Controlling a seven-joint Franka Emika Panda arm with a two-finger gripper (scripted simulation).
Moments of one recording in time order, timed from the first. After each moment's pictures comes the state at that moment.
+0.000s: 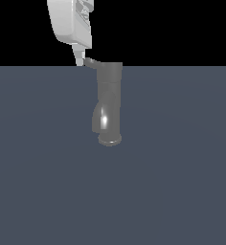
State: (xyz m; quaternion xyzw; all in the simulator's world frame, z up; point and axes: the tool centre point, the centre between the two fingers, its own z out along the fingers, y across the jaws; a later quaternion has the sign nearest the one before) arm -0.027 0.088 0.298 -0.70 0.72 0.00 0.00
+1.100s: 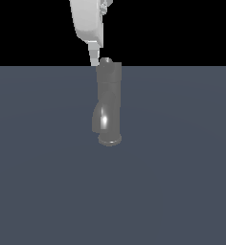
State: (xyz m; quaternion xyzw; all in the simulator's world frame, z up) arm -0.061 0.045 0.298 -0.71 0.70 0.00 0.00
